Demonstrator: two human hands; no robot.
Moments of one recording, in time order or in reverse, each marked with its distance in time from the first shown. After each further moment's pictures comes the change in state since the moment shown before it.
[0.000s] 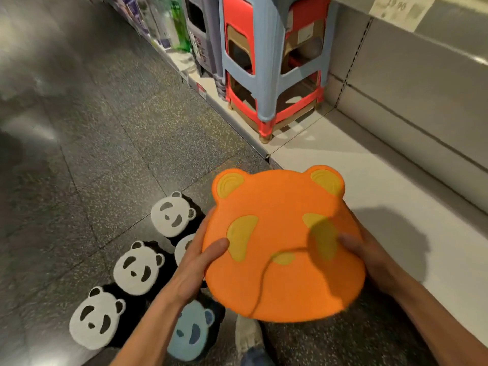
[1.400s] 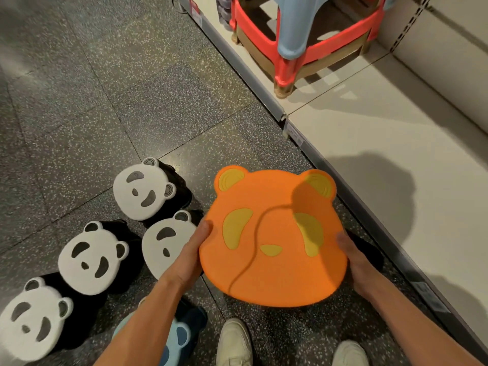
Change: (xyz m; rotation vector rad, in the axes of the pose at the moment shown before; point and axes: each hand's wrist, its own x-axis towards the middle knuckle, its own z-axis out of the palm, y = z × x) left_hand 0.172 -0.197 -0.046 -0.371 0.089 -0.332; right_hand 0.028 0.296 -0.055 0.081 0.101 0.594
